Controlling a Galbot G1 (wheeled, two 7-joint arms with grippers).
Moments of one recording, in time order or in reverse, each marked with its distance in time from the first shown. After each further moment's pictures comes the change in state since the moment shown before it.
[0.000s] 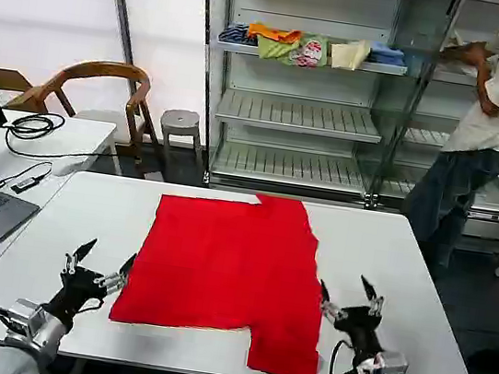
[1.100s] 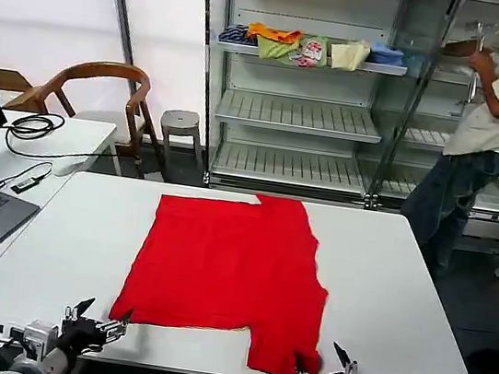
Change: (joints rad) left arm 0.030 -0.009 0.041 0.037 -0.074 0.244 -0.085; right arm -0.154 -0.037 -0.052 0.026 -0.008 -0.066 0.035
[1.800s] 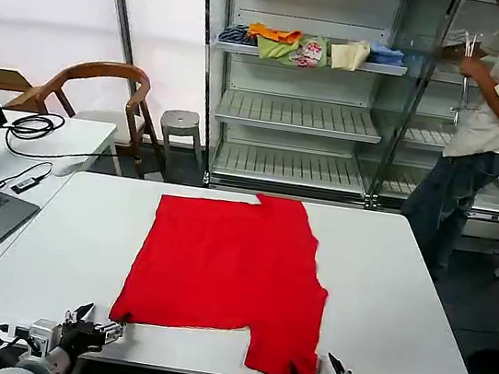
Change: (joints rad) left arm -0.029 -0.011 0.027 0.058 -0.014 -0.007 -0.011; right arm -0.013 -0.007 -0.023 -0.009 0.030 -0.014 -0.003
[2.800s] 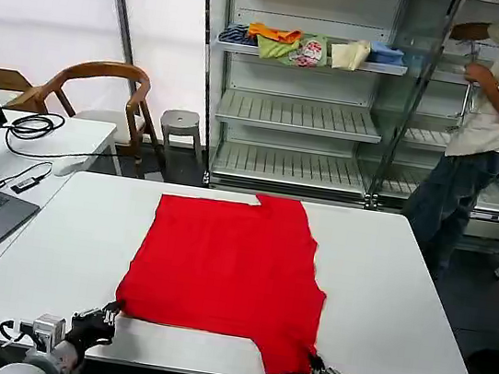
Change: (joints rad) left arm -0.058 -0.004 -0.005 -0.025 -0.071 -0.011 0.012; right arm 0.111 -0.001 0.053 0.006 0.072 -0.015 -0.030
